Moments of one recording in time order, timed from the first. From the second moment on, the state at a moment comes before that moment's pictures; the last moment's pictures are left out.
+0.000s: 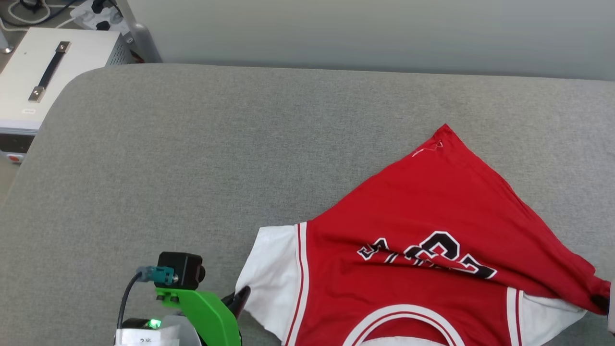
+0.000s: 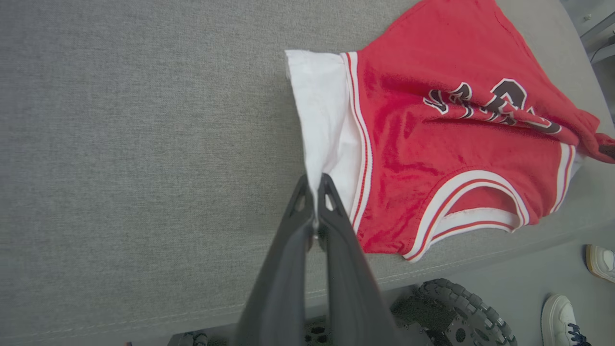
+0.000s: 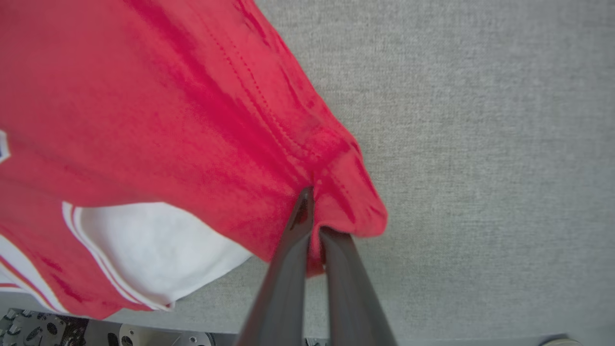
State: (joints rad) left arm -0.01 0.53 -0.53 -0.31 -0.81 0.32 0.46; right arm -0.09 -0.52 -0.11 0.23 0.57 0.13 0.87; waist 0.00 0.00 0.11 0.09
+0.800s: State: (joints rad) left arm -0.02 0.51 -0.53 -0.30 -0.83 0.31 0.44; right arm -0.07 -0.50 -0.14 -0.02 0.55 0.13 0.96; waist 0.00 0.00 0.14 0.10
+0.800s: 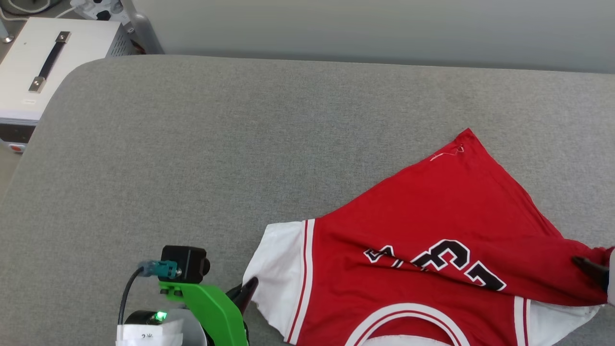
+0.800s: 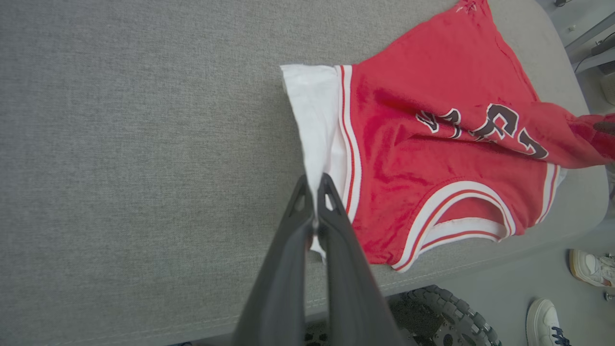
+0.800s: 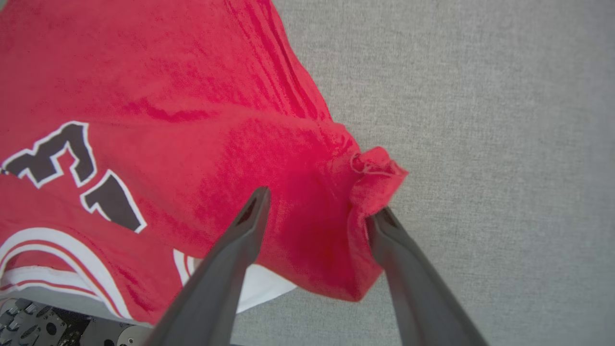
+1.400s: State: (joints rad) left arm -0.11 0.48 -0.57 -0.35 -0.79 0.29 0.44; right arm -0.53 -0.58 0.04 0.03 0.48 0.13 1.16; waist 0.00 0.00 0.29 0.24
